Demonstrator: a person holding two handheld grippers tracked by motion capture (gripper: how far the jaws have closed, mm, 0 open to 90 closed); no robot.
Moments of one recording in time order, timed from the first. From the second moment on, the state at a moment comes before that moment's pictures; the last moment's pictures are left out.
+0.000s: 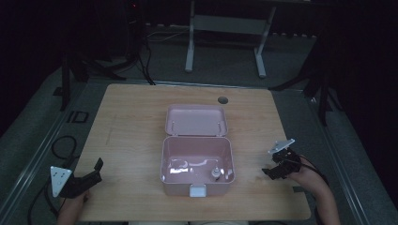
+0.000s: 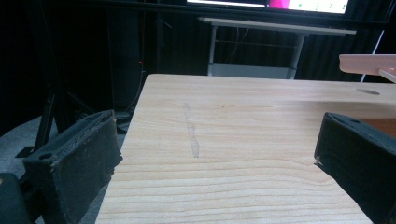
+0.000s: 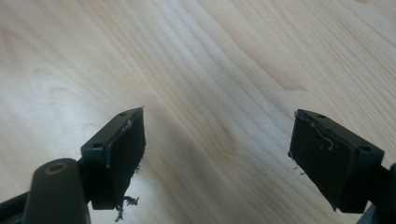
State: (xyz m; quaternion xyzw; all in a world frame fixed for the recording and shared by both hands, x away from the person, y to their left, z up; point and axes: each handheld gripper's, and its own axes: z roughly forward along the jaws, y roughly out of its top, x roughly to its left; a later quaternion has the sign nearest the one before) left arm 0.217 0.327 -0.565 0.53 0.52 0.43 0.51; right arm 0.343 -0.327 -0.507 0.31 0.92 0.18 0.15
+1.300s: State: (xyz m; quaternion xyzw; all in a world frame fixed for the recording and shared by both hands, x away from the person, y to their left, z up) left arm 0.217 0.327 -0.565 0.53 0.52 0.43 0.51; right arm 0.332 -0.322 -0.549 0.53 0.67 0.37 0.37
